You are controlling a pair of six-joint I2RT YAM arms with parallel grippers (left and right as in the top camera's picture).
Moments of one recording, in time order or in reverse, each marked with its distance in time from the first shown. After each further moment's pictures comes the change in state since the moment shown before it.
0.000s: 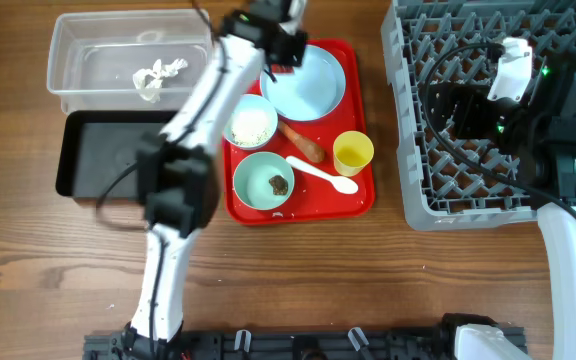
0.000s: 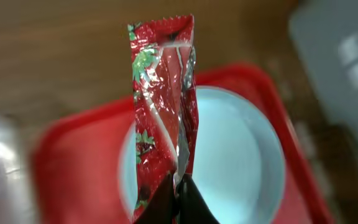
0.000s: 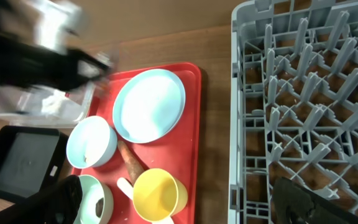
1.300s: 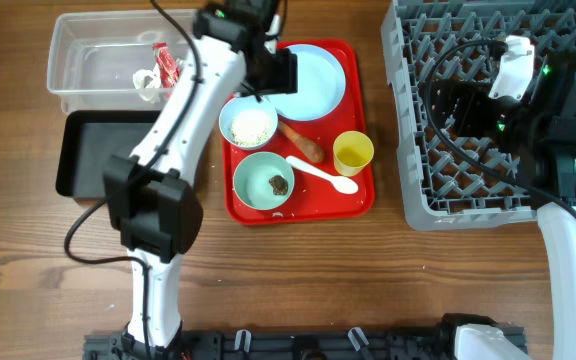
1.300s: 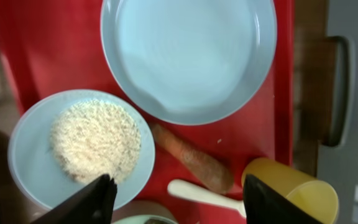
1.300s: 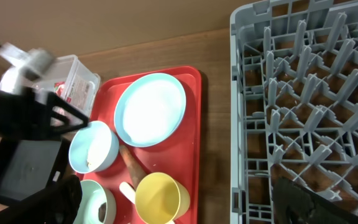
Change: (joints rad) left arm -0.027 -0.154 -0.183 -0.272 0.079 -0.254; right arm 0.000 0.000 0.000 0.016 0.000 0.026
